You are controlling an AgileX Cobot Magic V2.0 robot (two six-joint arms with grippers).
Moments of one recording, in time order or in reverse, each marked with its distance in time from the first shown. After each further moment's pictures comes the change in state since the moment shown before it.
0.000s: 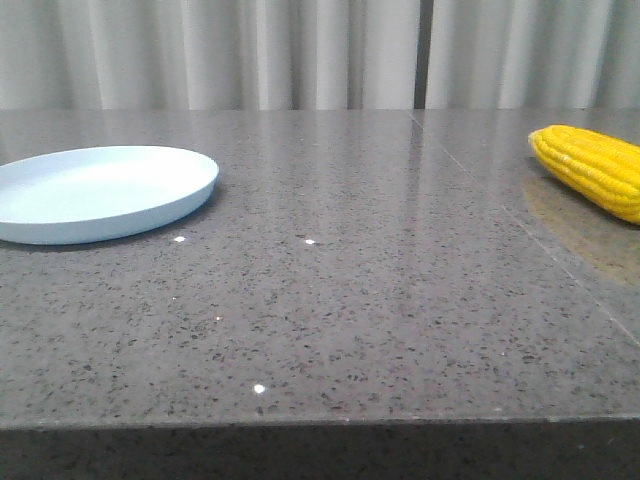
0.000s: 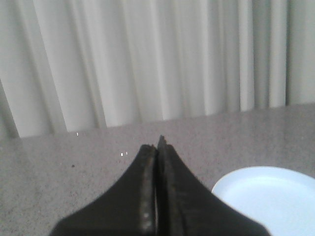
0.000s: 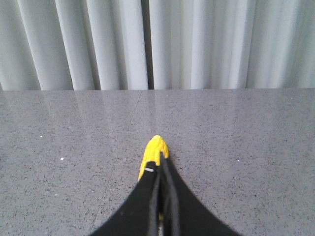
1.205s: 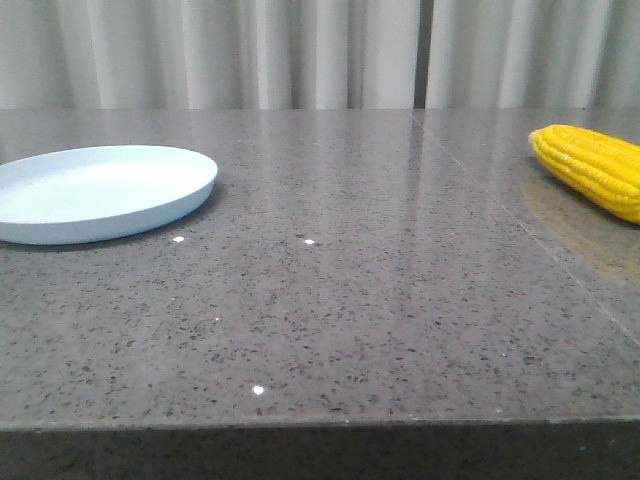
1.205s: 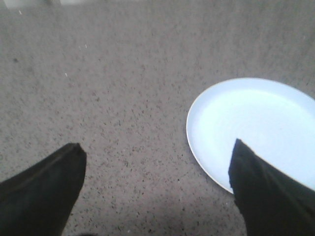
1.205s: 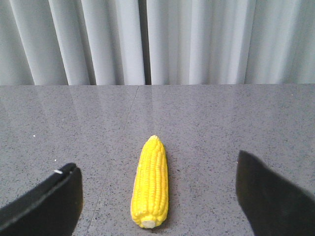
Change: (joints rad) left arm 0.000 0.504 -0.250 -0.152 0.264 0.051; right arm 0.000 0.073 -0.018 -0.007 -0.035 0.000
